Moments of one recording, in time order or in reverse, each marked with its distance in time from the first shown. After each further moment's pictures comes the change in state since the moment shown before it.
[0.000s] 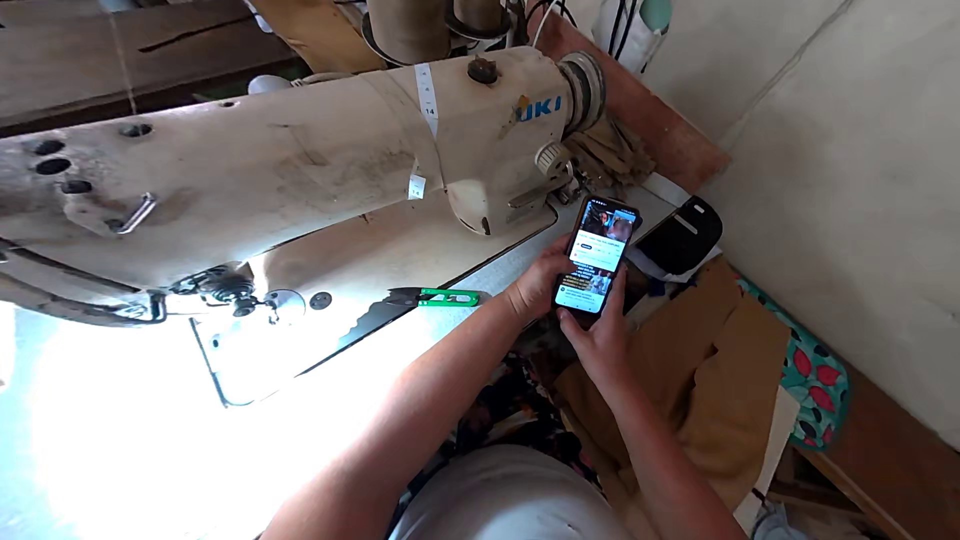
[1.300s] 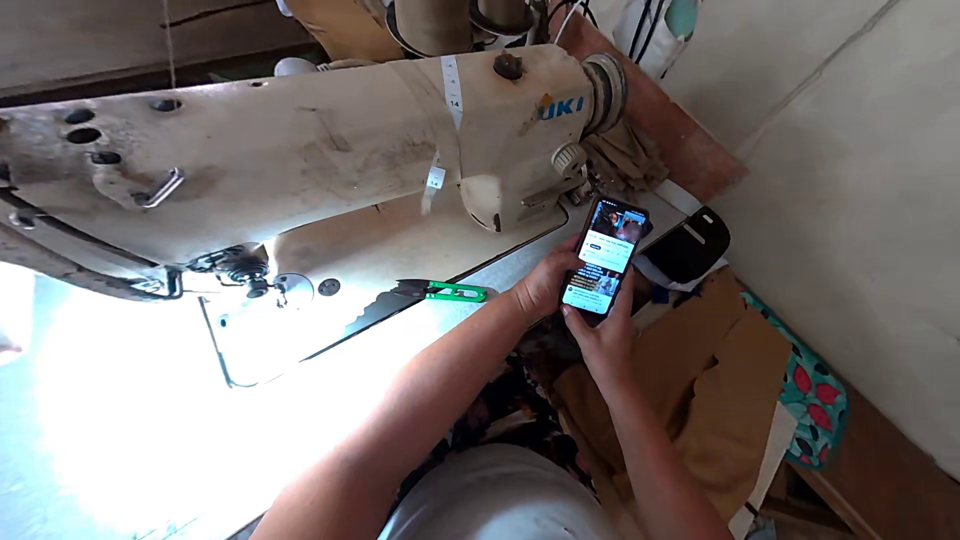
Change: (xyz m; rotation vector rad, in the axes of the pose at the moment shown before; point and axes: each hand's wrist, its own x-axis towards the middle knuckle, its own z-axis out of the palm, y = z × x) left_hand -0.001 0.001 0.000 -0.048 0.009 -0.003; right_hand 0.005 -0.008 0.004 0.065 0.041 0.036
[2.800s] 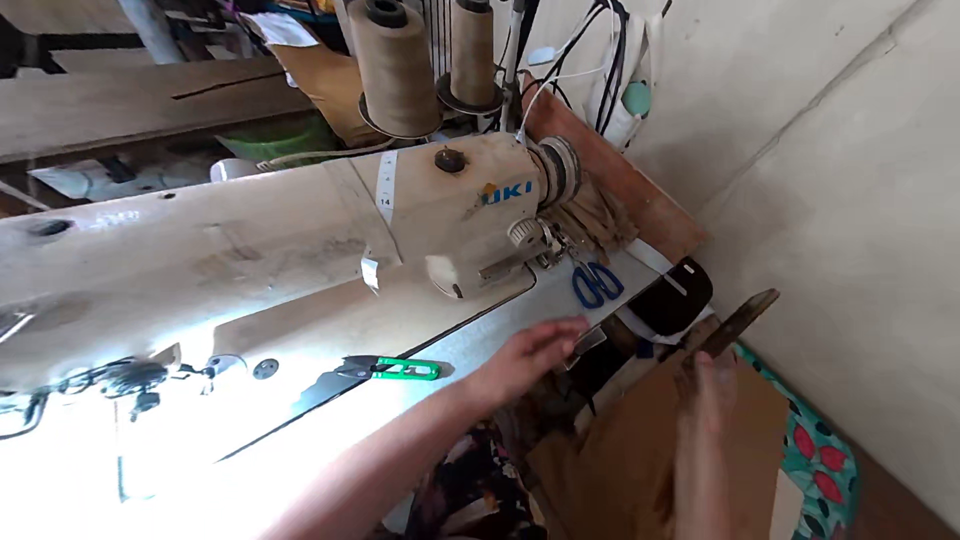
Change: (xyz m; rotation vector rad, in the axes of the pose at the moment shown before) left_hand -0.004 0.017 0.025 0.512 -0.064 0.099; right_hand 0.067 0.057 -0.151 0.219 0.432 0.253
